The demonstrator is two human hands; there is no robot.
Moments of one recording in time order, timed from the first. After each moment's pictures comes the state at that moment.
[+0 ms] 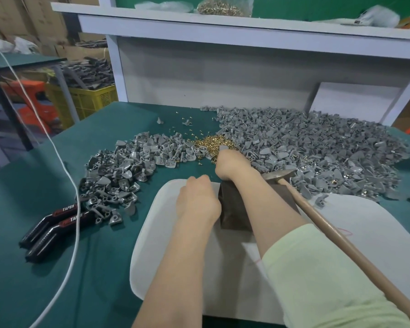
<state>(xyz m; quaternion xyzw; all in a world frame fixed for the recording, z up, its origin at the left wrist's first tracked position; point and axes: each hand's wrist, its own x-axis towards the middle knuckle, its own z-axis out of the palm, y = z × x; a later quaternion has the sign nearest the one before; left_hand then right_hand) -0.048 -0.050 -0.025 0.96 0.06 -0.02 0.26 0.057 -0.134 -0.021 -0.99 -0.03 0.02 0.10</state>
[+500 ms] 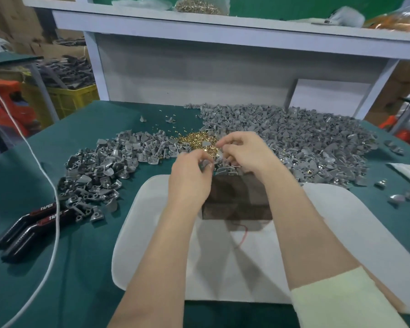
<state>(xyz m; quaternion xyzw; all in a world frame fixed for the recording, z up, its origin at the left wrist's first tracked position) -0.047 -0.062 -0.012 0.88 -0.01 0.15 0.44 -0.013 -0.189 0.021 -0.87 -0.04 -0.04 0.49</state>
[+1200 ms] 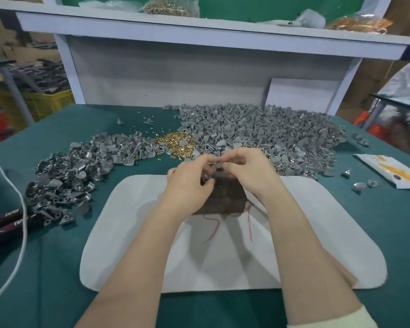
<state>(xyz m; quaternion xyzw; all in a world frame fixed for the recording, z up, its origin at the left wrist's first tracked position) -0.067 -0.092 -0.013 0.91 -0.16 0.07 0.38 -0.058 -0.236 -0.001 -0.86 -0.01 -0.12 0.49</state>
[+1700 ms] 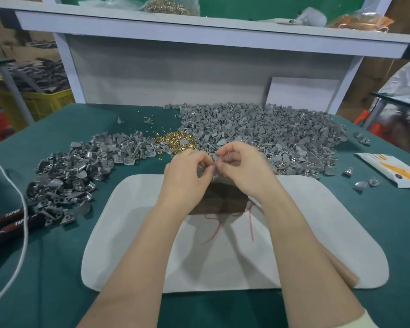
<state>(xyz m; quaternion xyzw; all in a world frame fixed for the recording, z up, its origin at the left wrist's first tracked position) -0.067 -0.091 -0.008 0.88 -0.15 0.15 0.41 -0.062 -0.224 0.000 -0.84 -0.05 -0.11 0.53</state>
